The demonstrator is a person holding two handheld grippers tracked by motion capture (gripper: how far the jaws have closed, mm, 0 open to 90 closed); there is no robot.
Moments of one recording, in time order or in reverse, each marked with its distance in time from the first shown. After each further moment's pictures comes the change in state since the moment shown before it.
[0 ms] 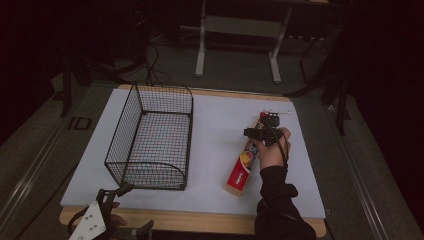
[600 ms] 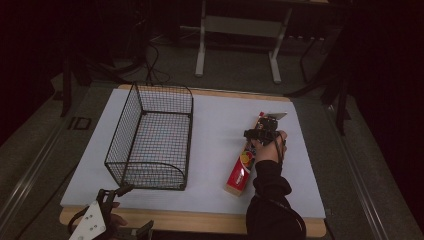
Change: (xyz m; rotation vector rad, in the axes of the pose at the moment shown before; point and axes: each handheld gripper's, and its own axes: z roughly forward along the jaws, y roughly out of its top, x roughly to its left) left arm 0.001 -0.001 0.000 0.003 -0.003 0.004; right arm -0.008 -0.001 0.043 0.245 -0.048 0.161
